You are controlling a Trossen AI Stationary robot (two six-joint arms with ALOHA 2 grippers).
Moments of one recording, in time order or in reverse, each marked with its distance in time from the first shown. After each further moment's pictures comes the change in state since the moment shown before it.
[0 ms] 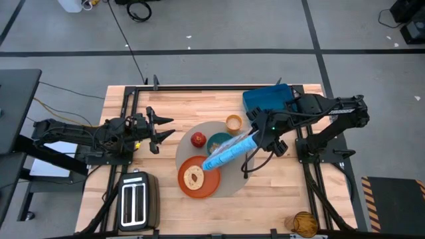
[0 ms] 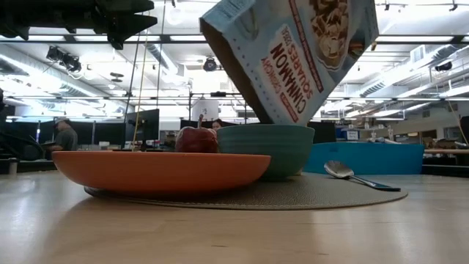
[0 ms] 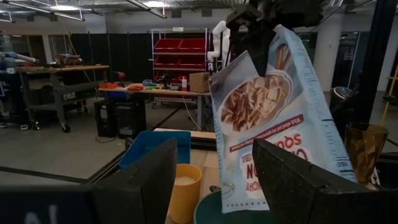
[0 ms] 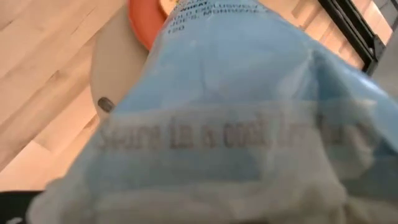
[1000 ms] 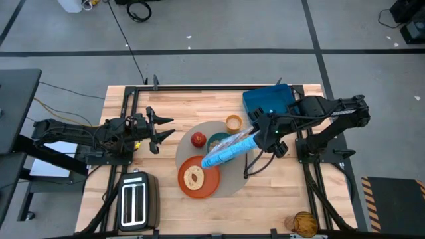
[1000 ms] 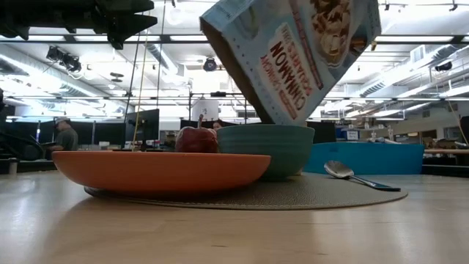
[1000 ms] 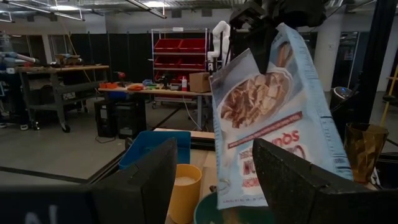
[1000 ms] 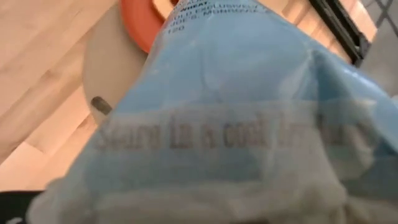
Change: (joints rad) left arm 0.000 0.000 0.000 0.000 0.000 0.000; right arm 0.049 -0.007 0.000 -0.003 0.063 0.042
